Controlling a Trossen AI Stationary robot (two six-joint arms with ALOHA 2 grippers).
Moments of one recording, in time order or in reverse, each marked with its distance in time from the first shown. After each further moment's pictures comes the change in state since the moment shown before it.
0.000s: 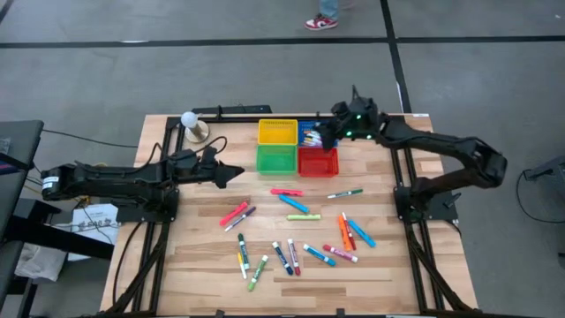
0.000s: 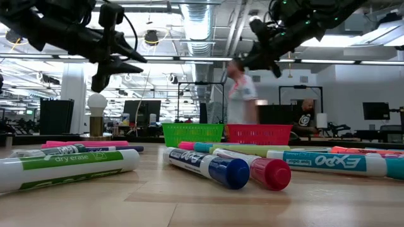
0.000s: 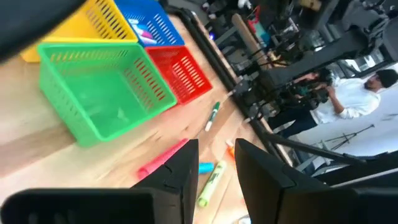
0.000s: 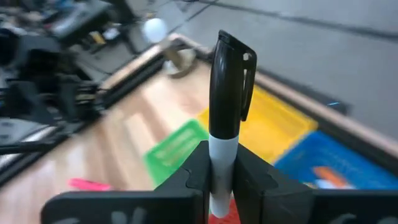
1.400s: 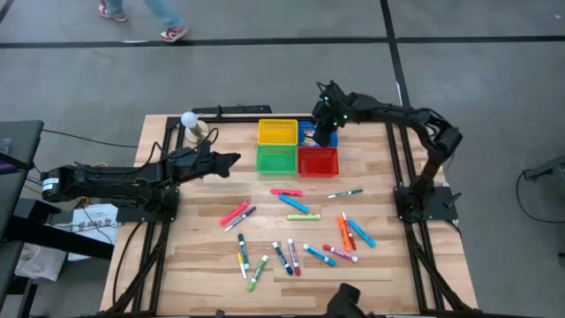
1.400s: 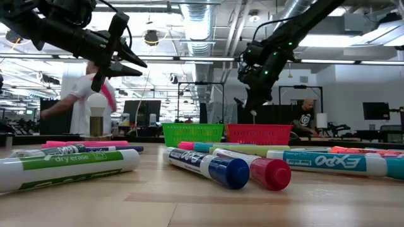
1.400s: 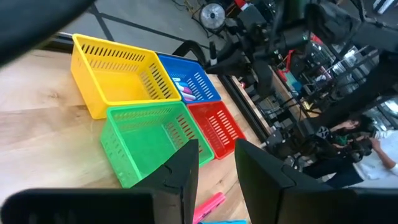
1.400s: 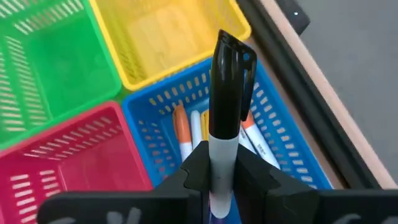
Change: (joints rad) left arm 0.033 0.006 0.001 0.032 -0.225 0.032; right arm -0.160 0.472 0.382 -0.510 -0.014 -0.548
